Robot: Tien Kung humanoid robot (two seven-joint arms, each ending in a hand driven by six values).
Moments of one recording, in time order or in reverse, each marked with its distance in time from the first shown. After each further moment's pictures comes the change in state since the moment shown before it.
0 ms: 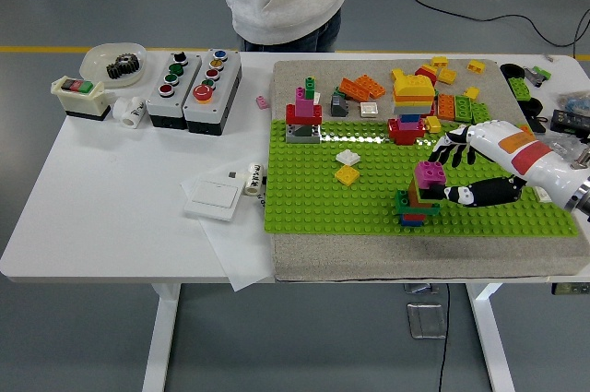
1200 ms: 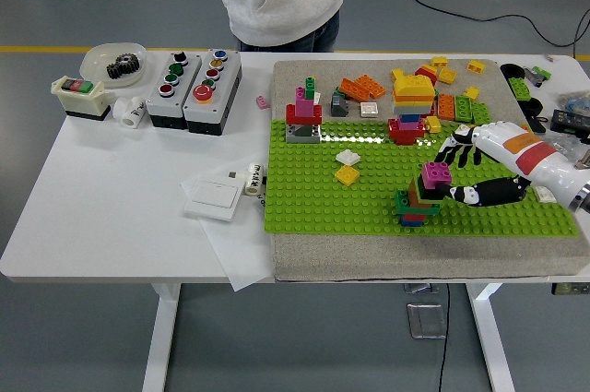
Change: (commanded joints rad) left arm 0.000 -0.002 -0.006 0.000 0.010 -0.003 0.003; right arm 0.002 -0.002 0.004 -0.041 -0.008 -0.004 0.016
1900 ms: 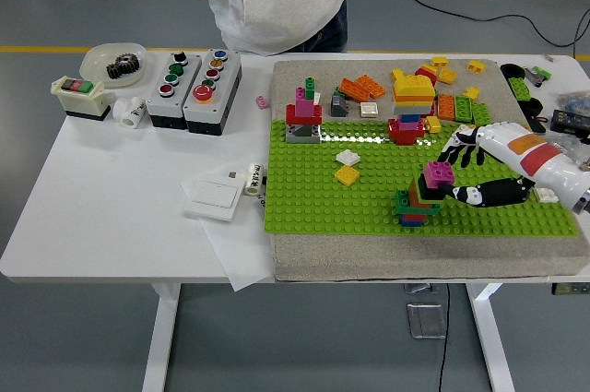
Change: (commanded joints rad) left arm 0.004 0.000 -0.009 -0.001 0.019 -0.005 0.005; right arm -0.025 -0.001 0.022 0.017 0.004 -0.006 0.008
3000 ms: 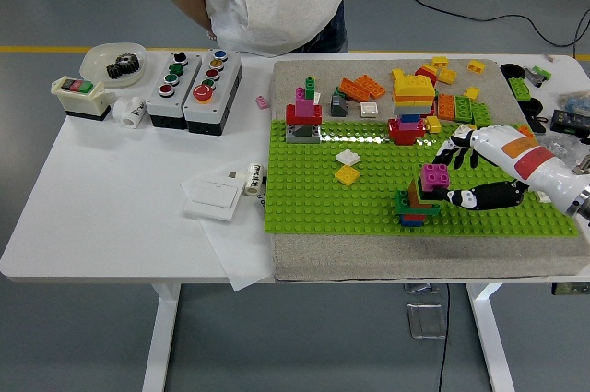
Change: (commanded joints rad) left arm -0.005 -0.001 0.002 -0.001 -0.002 -0.002 -0.002; right arm 0.001 0.019 -0.006 -0.014 -0.007 -0.009 0.009
